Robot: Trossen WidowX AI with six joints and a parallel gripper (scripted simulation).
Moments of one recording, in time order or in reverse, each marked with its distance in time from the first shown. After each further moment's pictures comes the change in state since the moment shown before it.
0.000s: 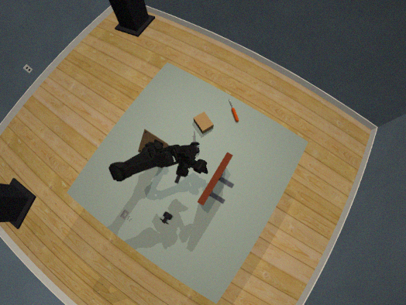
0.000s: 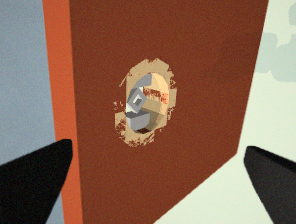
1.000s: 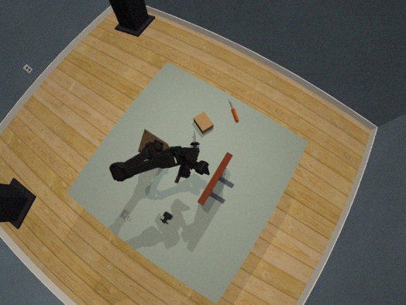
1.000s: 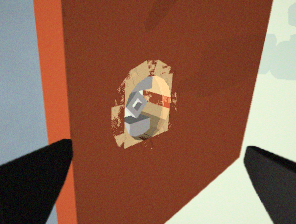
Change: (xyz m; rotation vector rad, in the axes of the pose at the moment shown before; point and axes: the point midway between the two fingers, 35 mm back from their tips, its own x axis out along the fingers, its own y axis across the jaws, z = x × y) arm 0.013 0.000 0.000 -0.001 -0.001 -0.001
